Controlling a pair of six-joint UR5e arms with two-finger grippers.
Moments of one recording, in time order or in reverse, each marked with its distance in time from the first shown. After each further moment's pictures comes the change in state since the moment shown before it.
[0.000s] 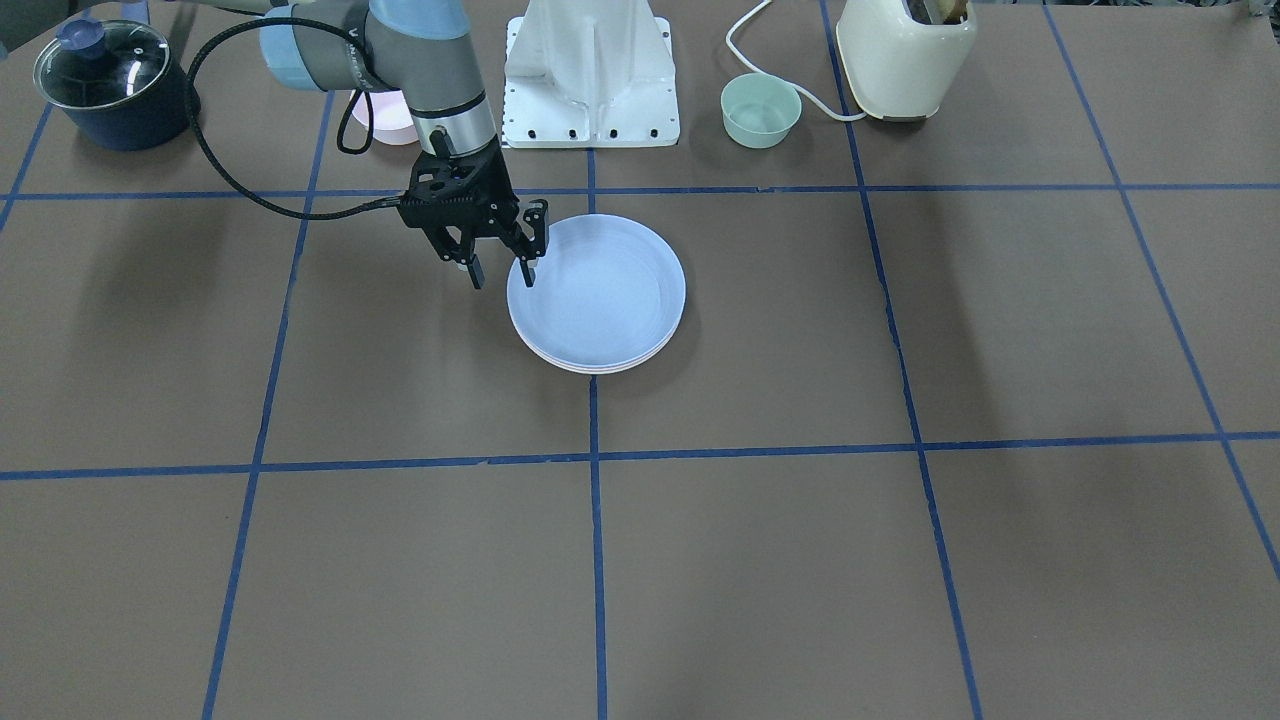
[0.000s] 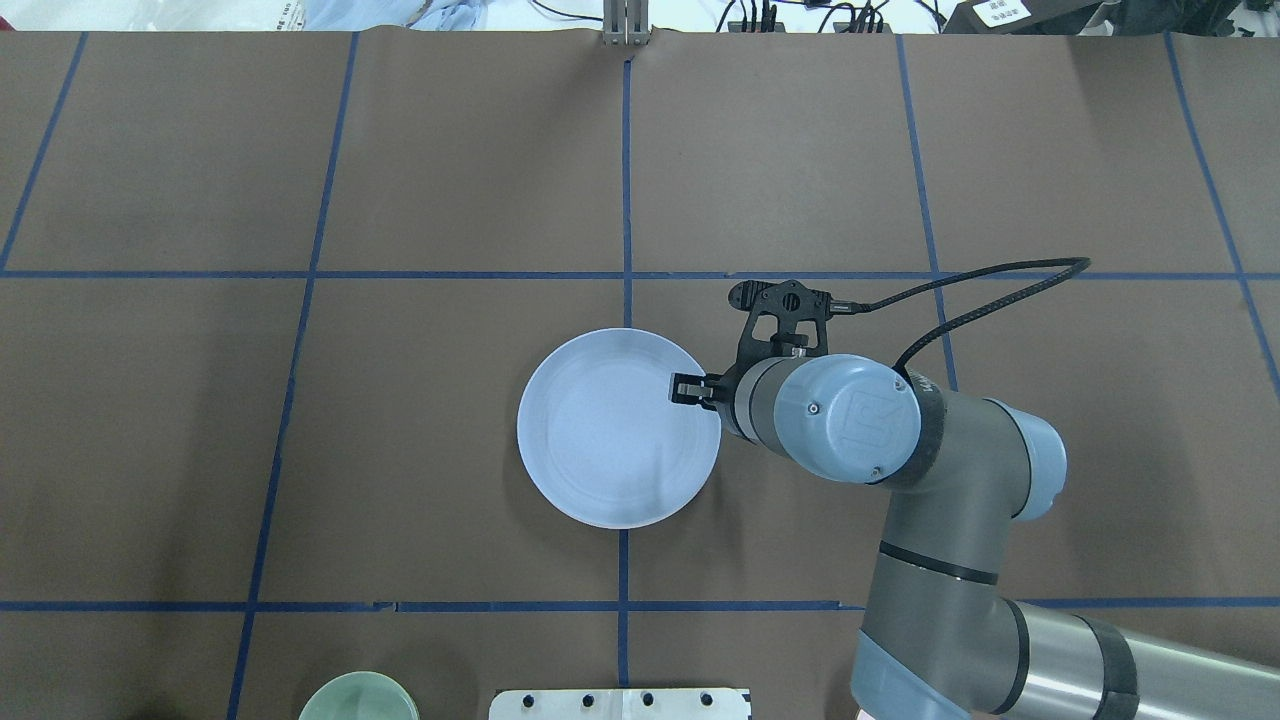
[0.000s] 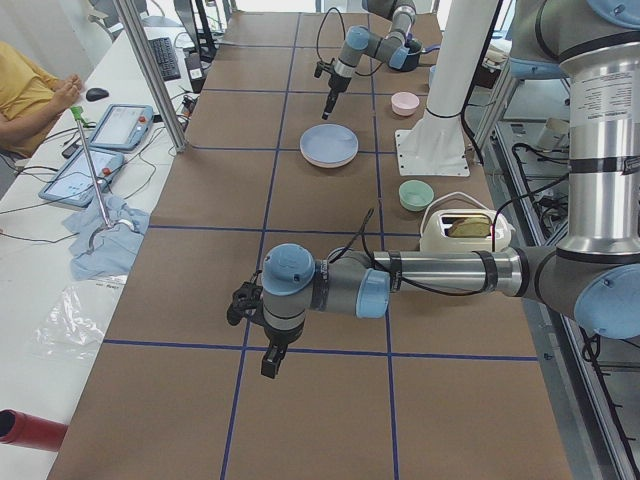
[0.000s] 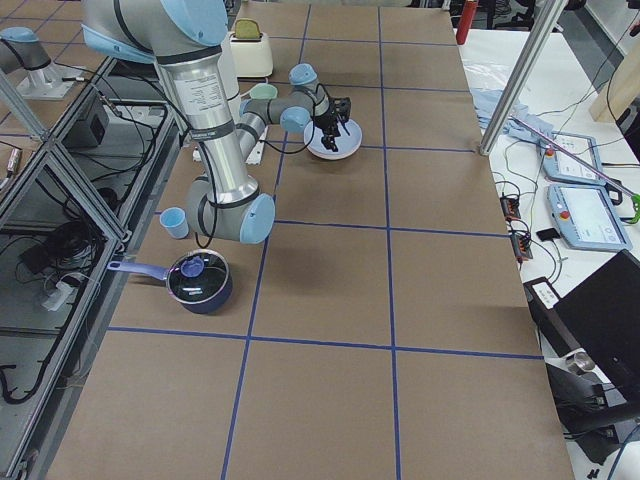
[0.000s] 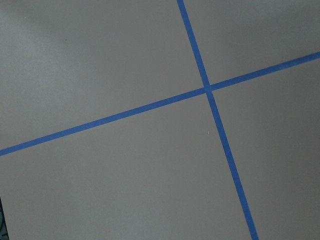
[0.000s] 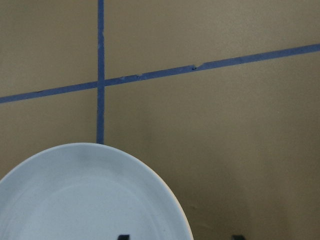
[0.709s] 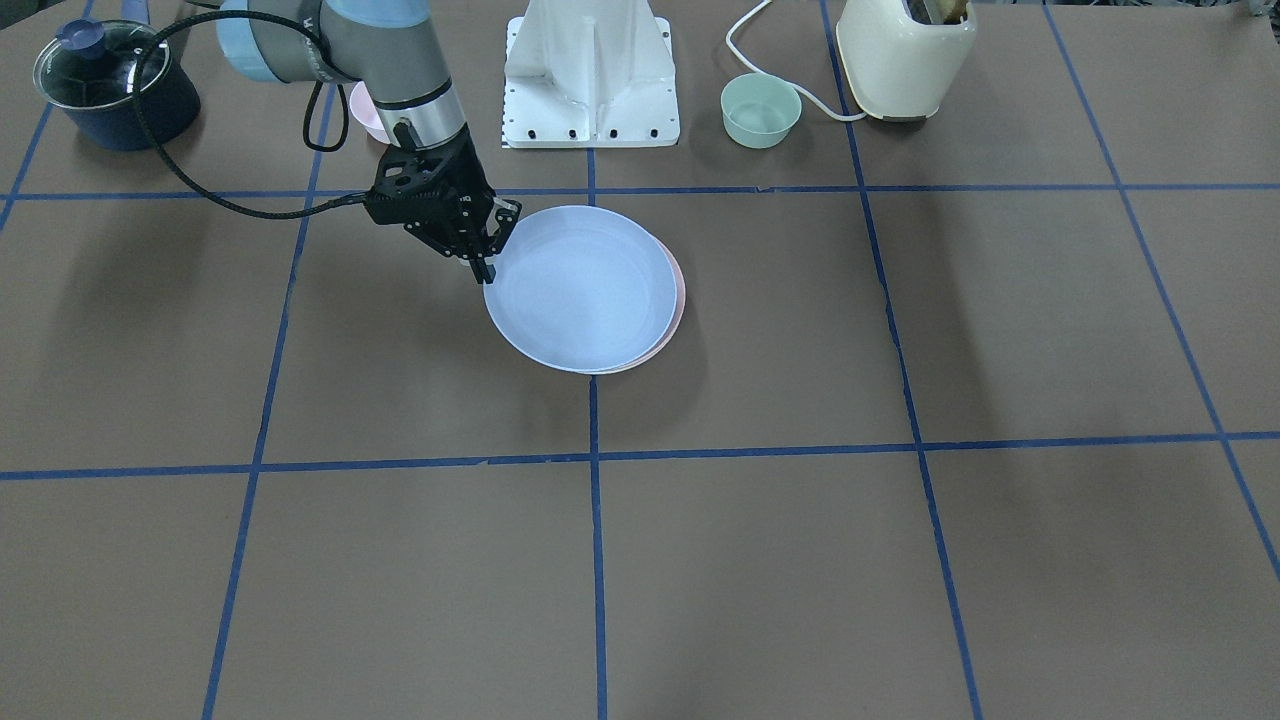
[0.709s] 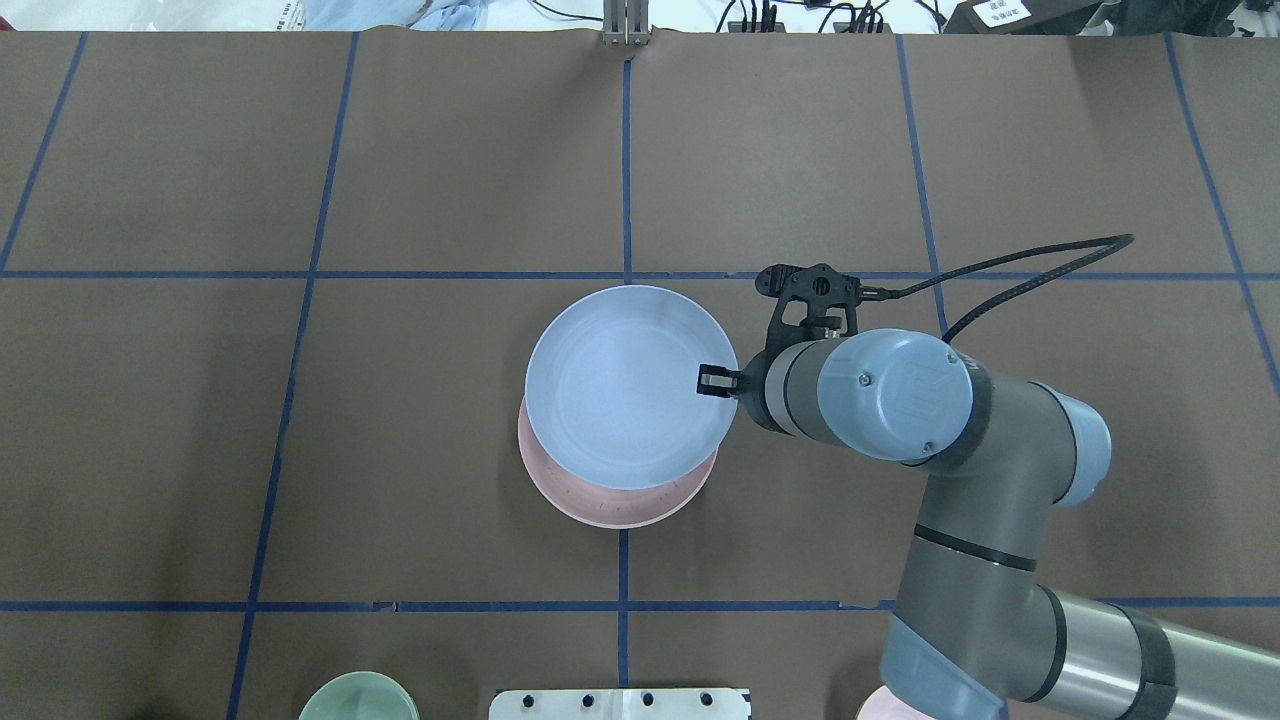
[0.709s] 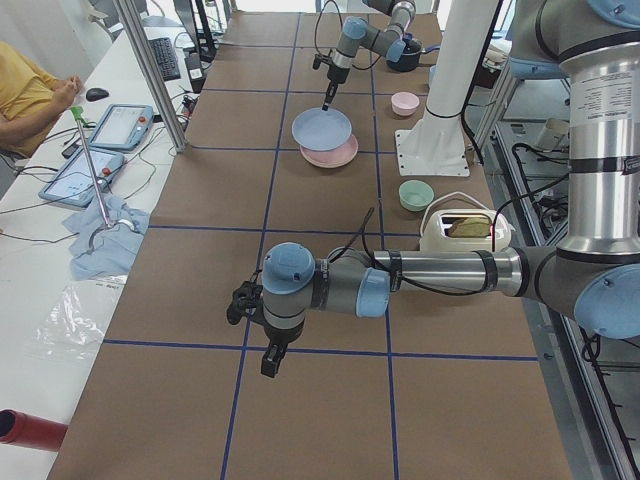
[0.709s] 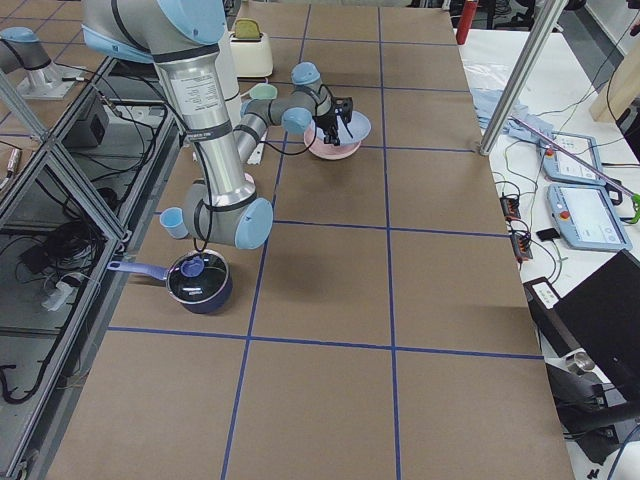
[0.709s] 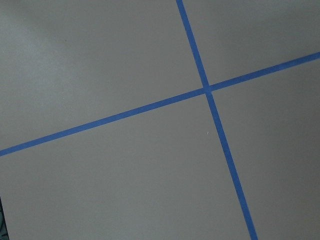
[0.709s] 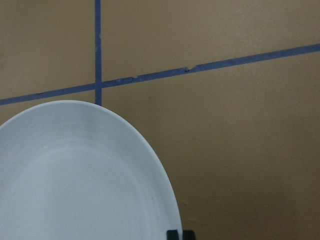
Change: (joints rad) left arm 0.000 0.000 -0.003 0.001 0.000 0.000; right arm 0.018 -0.033 0.029 0.030 0.056 -0.005
